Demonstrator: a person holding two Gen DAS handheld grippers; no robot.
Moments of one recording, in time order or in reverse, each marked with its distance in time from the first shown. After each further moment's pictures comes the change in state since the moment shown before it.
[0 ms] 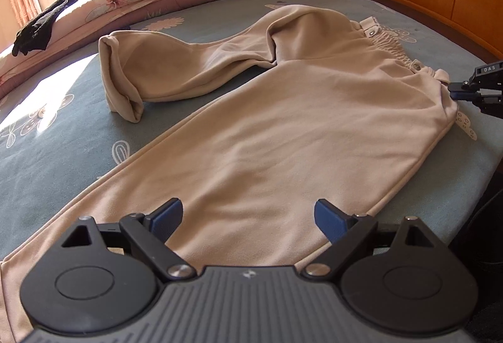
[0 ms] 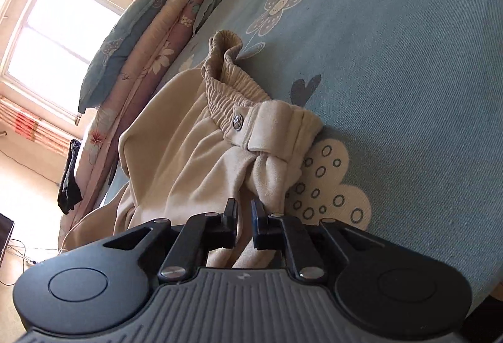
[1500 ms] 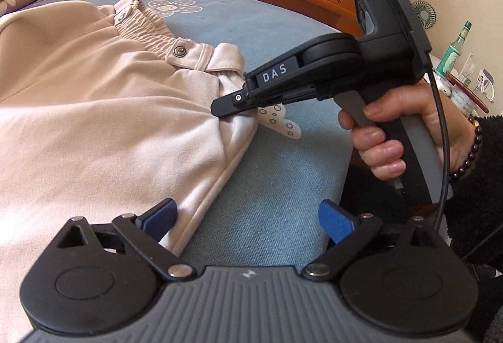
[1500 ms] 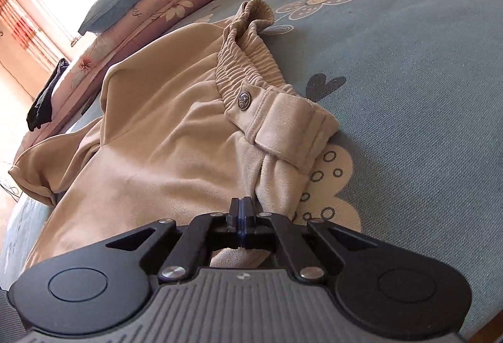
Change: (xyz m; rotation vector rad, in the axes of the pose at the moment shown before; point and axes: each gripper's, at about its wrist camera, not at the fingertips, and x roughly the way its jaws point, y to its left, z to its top) left arm 0.090 -0.182 0.058 0.306 0.047 -0.660; right arm 0.021 0.021 -0.004 -0.343 0.115 -0.115
